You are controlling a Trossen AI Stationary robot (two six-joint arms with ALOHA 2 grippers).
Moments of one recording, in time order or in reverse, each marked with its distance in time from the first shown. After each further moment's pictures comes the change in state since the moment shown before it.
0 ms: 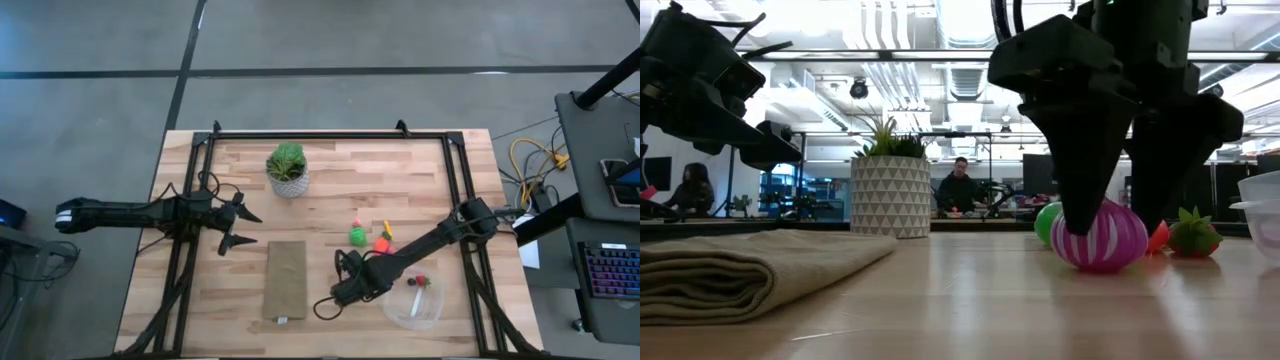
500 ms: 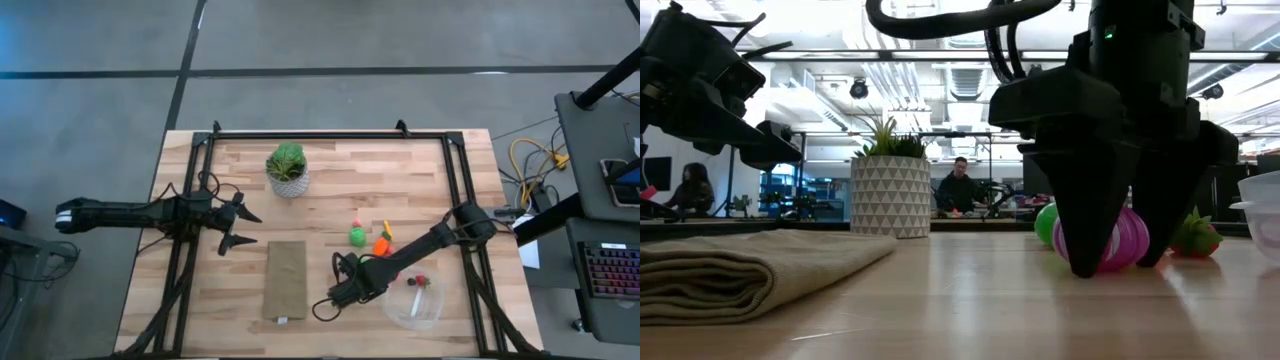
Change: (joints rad) left arm 0.000 0.000 0.000 0.000 0.000 0.000; right arm -0.006 0.066 0.002 0.015 -0.009 -0.050
